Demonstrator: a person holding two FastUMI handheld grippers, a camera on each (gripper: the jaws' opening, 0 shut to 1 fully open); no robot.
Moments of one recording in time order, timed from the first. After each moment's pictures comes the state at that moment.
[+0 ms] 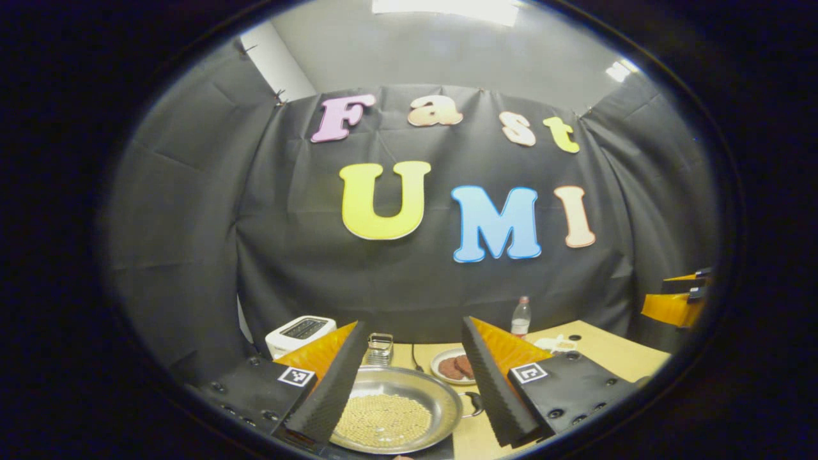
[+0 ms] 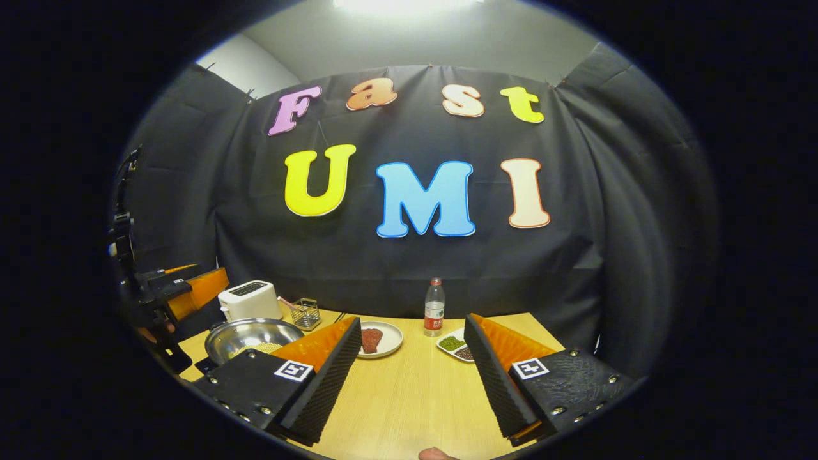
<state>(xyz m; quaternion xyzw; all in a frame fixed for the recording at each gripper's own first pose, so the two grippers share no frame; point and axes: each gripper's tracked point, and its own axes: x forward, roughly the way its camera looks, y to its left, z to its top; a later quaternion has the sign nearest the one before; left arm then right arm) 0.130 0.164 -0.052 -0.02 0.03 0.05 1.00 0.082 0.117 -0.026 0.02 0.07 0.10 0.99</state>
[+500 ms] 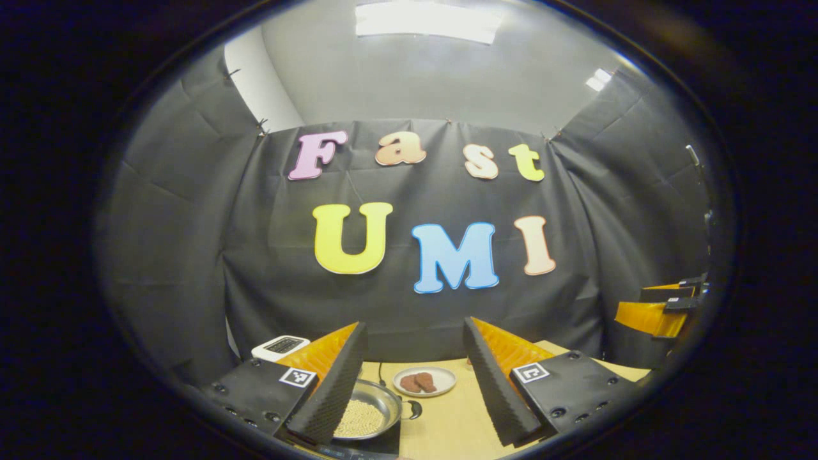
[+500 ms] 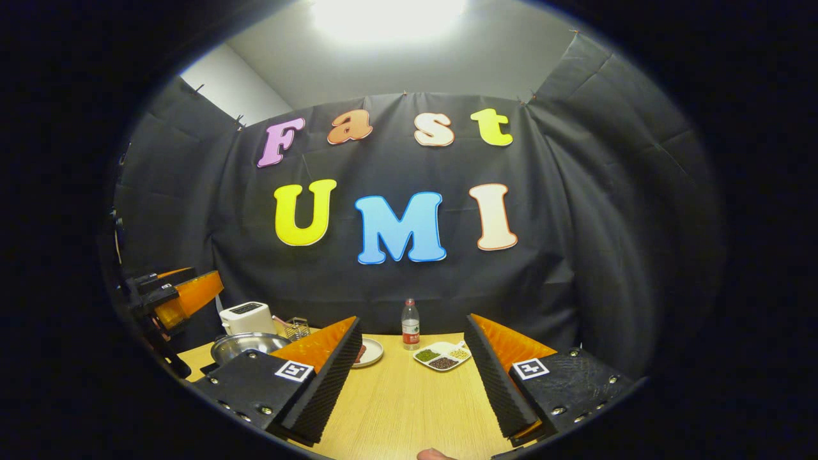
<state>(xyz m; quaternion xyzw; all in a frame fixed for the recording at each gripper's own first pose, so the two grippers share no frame) 0.070 0.077 0.022 -0.02 -0.03 0.00 1.00 0.038 0.046 0.011 0.04 0.02 0.06 1.00</state>
